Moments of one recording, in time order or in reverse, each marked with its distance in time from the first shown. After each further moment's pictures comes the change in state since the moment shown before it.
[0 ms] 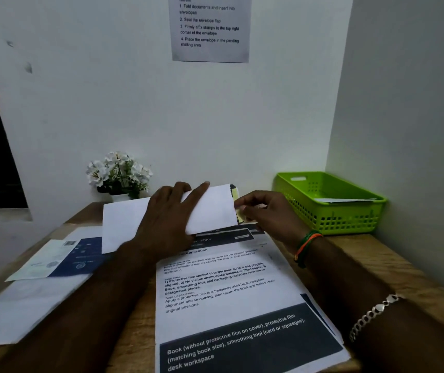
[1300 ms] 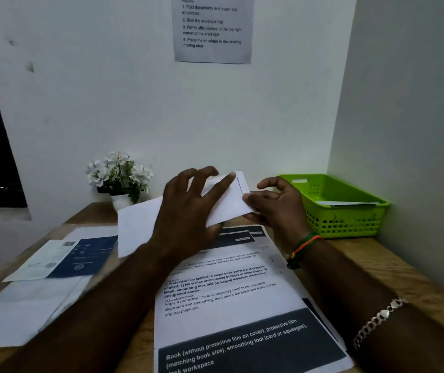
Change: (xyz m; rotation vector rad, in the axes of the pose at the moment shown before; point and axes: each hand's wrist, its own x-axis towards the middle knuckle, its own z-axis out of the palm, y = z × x) left_hand 0.011 0.044 -0.030 -0.011 0.260 0.083; right_hand 0.003 -0.004 0.005 0.496 0.192 -0.009
